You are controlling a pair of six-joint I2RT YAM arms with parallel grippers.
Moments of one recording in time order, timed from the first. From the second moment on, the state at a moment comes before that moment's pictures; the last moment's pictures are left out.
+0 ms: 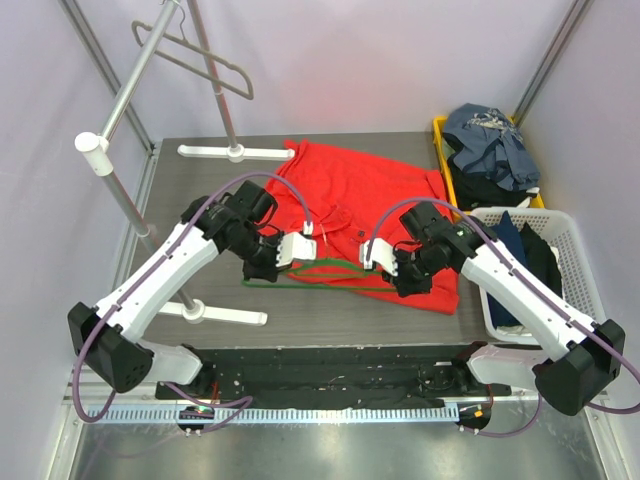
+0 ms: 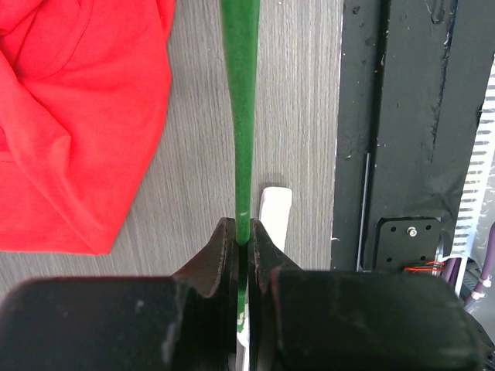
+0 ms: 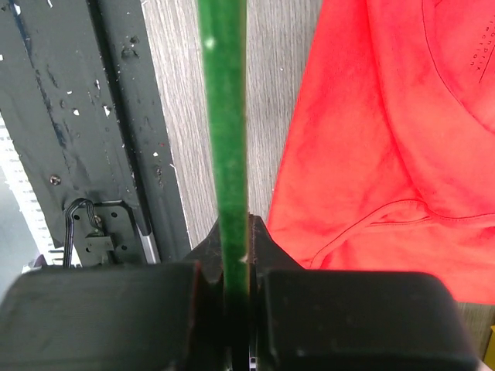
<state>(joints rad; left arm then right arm) -0.61 1.35 1.36 -1.25 0.46 0.92 0.57 1.20 1.12 -1.17 -0.37 -0.84</state>
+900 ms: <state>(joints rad) -0.61 1.27 1.33 -0.83 0.25 0.65 0.32 0.86 0.93 -1.04 -0.20 -0.61</state>
